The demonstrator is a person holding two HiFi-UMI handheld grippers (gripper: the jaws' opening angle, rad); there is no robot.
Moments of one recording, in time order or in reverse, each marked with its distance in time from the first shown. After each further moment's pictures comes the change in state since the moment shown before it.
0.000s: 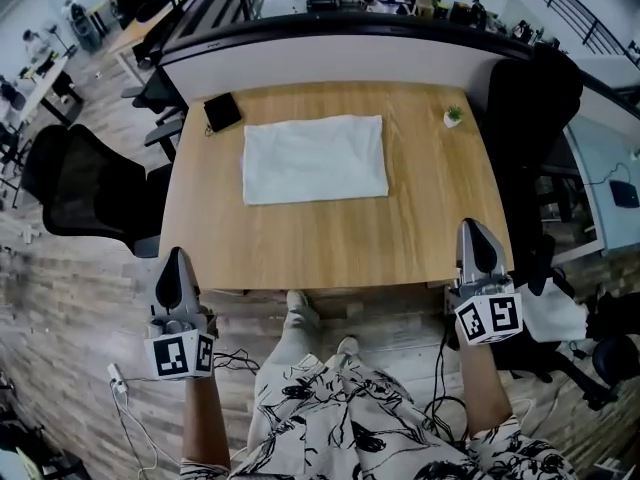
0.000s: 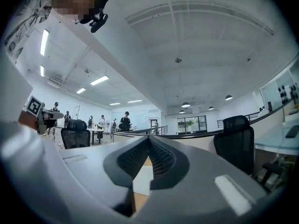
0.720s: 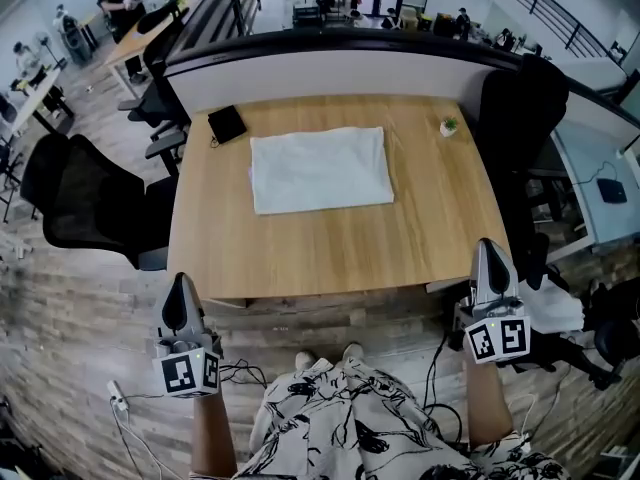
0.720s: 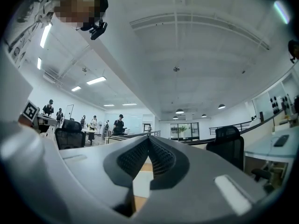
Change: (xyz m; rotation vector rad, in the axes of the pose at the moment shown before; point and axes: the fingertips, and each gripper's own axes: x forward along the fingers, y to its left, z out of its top) left arm -0.044 0.057 -0.023 -0.059 0.036 0.022; right arm -0.043 0.045 0.039 -0.048 -0.053 -0.094
